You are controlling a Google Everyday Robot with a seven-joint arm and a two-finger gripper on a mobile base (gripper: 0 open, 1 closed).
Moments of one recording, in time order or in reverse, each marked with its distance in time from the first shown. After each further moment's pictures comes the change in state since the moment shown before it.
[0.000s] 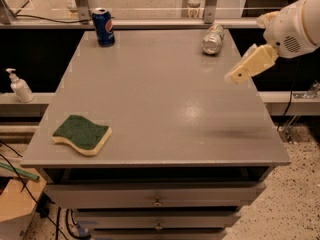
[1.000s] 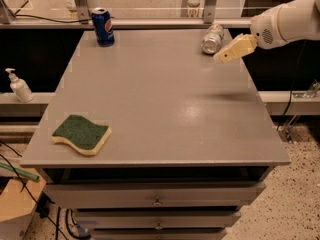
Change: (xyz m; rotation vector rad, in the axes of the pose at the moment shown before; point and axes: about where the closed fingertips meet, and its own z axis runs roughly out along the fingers) arm 0.009 -0.089 0.079 0.062 -0.093 0.172
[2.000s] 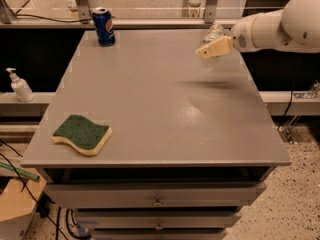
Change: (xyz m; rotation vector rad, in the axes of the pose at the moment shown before) arm -0.014 -0.010 0.057 0.078 -0.116 0.078
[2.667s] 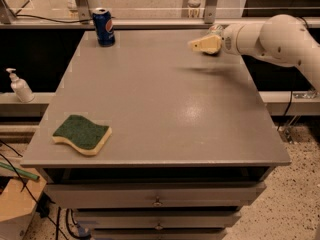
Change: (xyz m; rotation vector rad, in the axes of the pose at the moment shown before) arm 0.001 -0.034 0.057 0.104 -0.132 0.176
